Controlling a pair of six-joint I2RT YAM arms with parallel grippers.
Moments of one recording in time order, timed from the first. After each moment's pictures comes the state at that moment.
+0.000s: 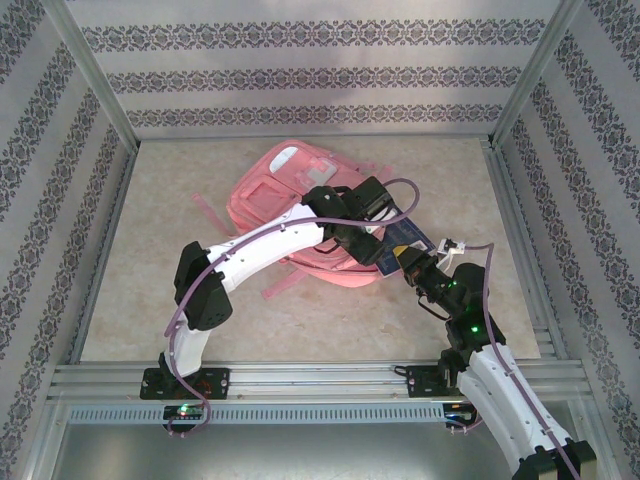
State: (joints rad) left arm -0.93 2.03 2.01 -1.10 -0.02 -0.11; right arm 0.21 0.51 0.19 0.15 -0.44 1.29
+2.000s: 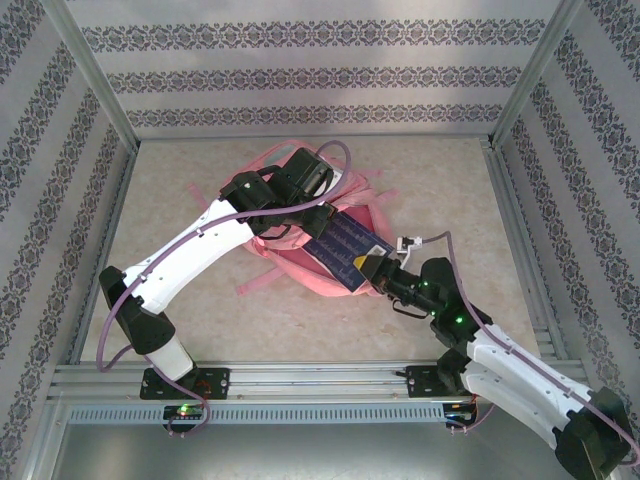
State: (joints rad) left arm -0.80 1.66 1.84 -1.09 -0.08 -0.16; right arm 0.61 0.71 0.31 0.20 -0.32 1.26
